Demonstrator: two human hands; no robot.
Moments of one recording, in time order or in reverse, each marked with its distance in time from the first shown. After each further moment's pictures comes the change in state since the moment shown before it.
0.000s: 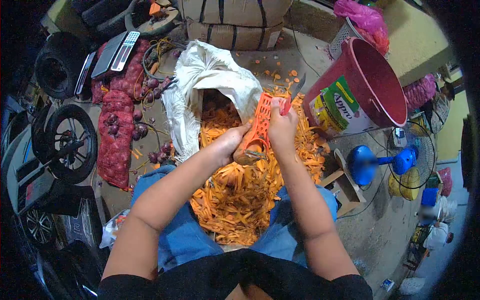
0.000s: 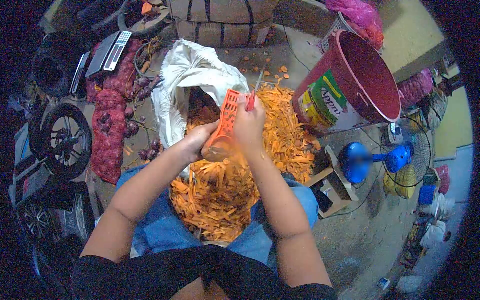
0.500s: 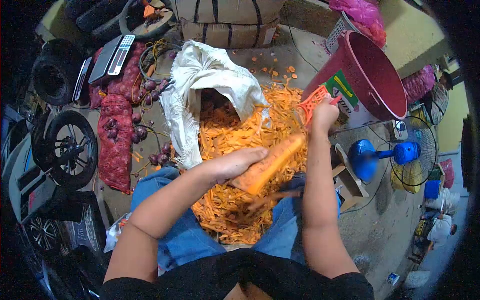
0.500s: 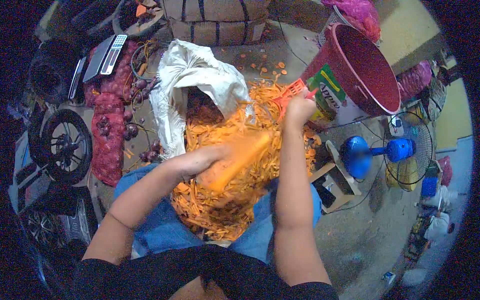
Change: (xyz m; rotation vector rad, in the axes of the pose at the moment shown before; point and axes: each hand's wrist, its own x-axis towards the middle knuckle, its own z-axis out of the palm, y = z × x) left_hand -0.041 -0.011 0.025 0.513 -0.210 0.038; right_hand 0.070 0.052 -0.068 -0.290 0.604 0.030
